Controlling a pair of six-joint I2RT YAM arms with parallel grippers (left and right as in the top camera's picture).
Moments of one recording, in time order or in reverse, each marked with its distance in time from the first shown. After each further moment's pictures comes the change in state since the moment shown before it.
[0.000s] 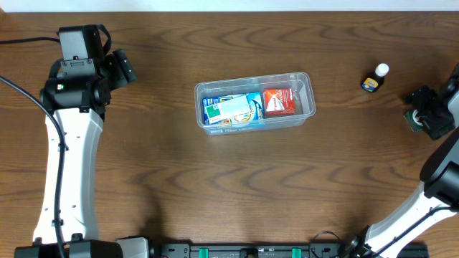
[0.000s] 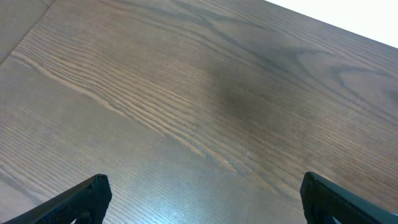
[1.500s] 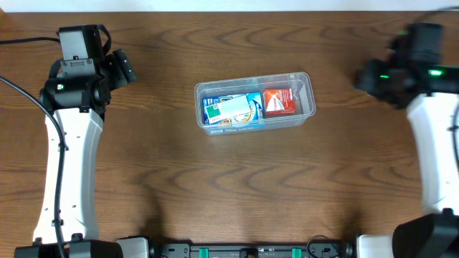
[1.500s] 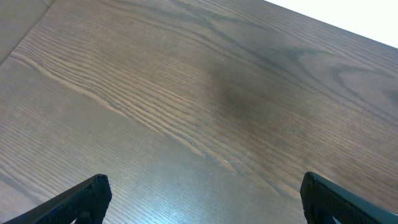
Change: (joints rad) left arm 0.000 0.000 0.000 0.000 0.000 0.000; right arm 0.523 -0.535 -0.005 -0.251 -0.099 -0.166
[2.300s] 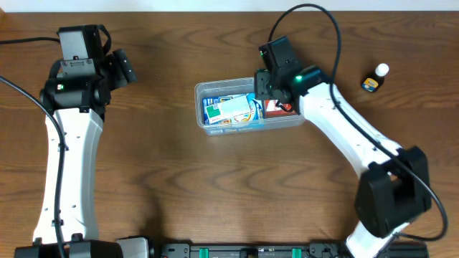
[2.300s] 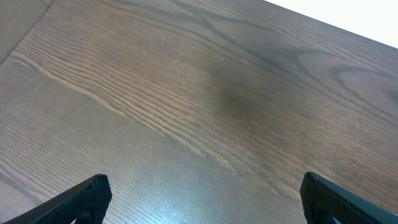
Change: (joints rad) left arm 0.000 0.000 0.000 0.000 0.000 0.000; right arm 0.516 0.289 0.000 0.281 0.187 0.058
